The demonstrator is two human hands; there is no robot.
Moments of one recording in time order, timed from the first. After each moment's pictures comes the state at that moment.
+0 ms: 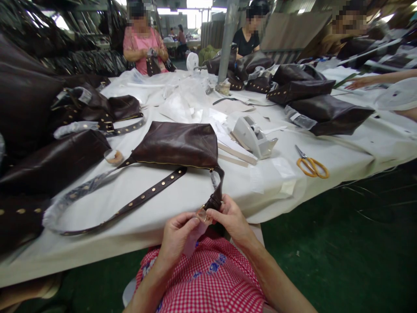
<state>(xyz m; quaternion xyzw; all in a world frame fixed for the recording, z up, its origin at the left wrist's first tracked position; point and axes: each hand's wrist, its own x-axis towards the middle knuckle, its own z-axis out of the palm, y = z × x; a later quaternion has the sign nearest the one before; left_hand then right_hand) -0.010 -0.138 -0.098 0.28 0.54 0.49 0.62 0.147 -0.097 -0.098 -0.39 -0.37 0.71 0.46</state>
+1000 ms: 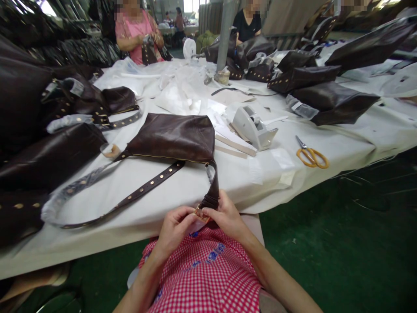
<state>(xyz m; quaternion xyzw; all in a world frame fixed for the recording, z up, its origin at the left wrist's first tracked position) -0.026 -0.139 -0.108 0.48 0.55 0.39 0.55 0.147 -0.103 -0.121 -0.50 -0.50 0.58 0.40</state>
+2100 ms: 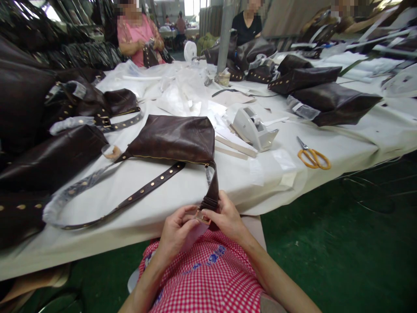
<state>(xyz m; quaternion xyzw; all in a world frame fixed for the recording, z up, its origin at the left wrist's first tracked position) -0.022 -0.147 -0.123 0.42 0.55 0.42 0.59 0.148 -0.103 -0.128 -0.48 -0.51 0.59 0.41</state>
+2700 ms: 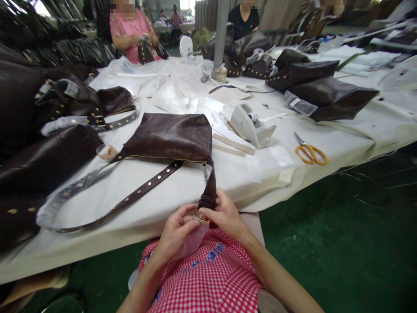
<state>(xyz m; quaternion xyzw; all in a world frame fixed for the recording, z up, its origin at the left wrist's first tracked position) -0.019 -0.145 -0.120 0.34 0.47 0.41 0.70 0.148 -0.102 -0.123 -0.48 -0.50 0.60 0.40</state>
